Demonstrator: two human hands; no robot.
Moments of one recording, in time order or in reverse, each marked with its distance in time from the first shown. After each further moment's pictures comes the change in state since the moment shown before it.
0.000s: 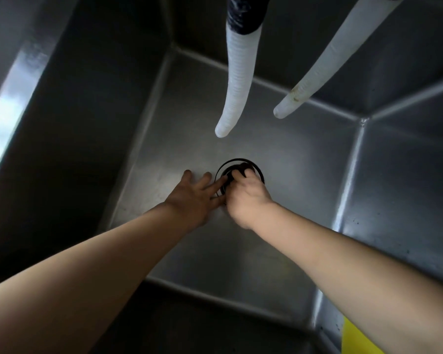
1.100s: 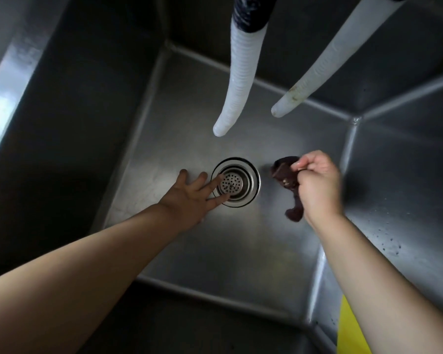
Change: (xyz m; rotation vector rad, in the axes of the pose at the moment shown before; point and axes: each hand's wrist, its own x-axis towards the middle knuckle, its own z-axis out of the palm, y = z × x) left_hand -0.002 -0.002 0.010 0.035 0.037 0.048; right_hand -0.065 0.058 0.031 1.864 0.921 0.954
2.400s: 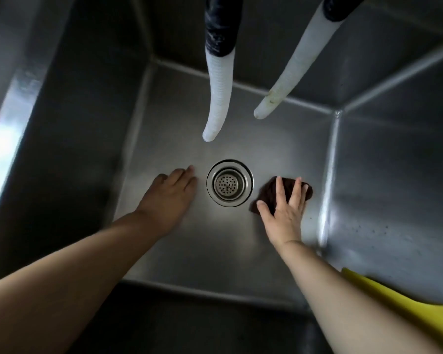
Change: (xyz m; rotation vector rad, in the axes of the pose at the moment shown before) left_hand -0.020 -0.021 0.011 -0.181 0.183 -0.197; right_hand -0.048 0.082 0.004 -0.758 -0.125 -0.094
